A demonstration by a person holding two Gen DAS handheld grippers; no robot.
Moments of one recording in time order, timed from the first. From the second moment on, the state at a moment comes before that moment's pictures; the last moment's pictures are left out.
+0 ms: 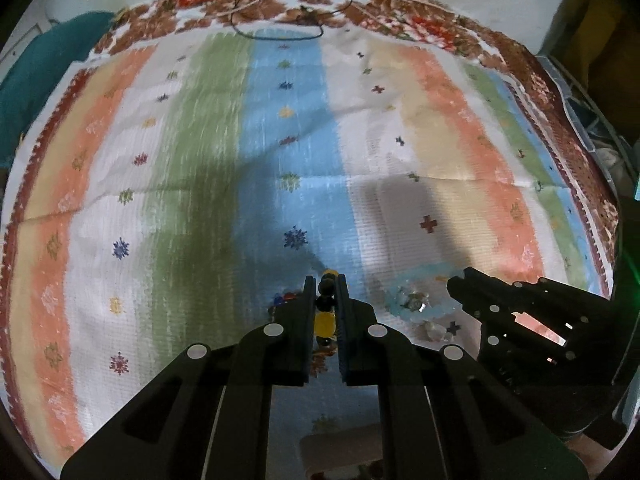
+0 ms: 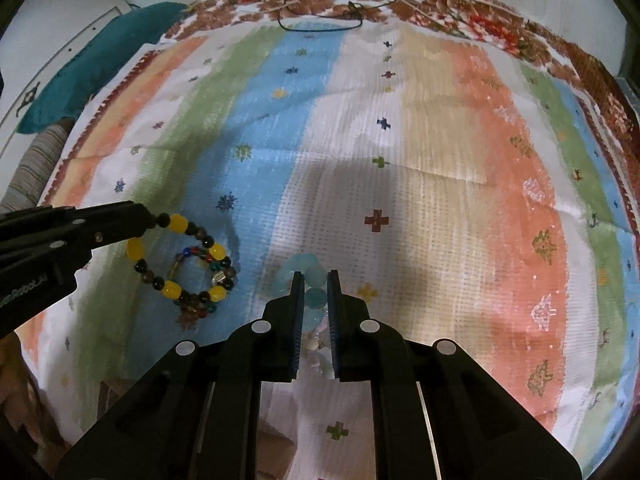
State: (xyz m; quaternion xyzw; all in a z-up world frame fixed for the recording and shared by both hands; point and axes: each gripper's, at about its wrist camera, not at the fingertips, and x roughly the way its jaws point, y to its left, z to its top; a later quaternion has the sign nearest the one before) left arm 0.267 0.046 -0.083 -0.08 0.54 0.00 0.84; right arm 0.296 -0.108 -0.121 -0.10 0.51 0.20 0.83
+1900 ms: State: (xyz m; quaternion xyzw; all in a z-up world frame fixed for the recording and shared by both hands) left arm 0.209 0.032 -0.028 -0.06 0.48 -0.01 0.87; right arm 0.232 -0.128 -0.065 -0.09 0.46 0.22 0.86
